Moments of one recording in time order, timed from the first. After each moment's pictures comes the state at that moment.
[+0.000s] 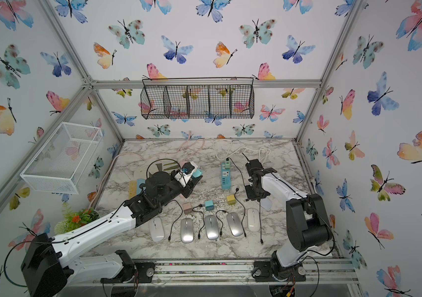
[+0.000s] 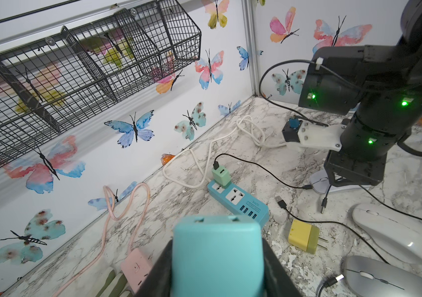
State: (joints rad) left arm -0.81 1.19 0.83 0.14 -0.10 0.20; right arm 0.32 1.61 1.07 -0.83 0.16 0.09
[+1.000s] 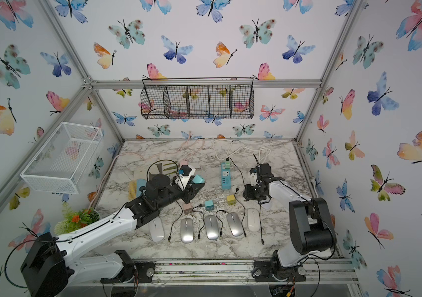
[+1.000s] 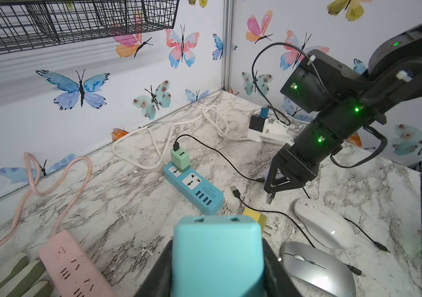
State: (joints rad) left arm -0.78 1.19 0.75 0.17 0.10 -0.02; right arm 0.21 1.57 0.90 -0.51 -0.29 0.16
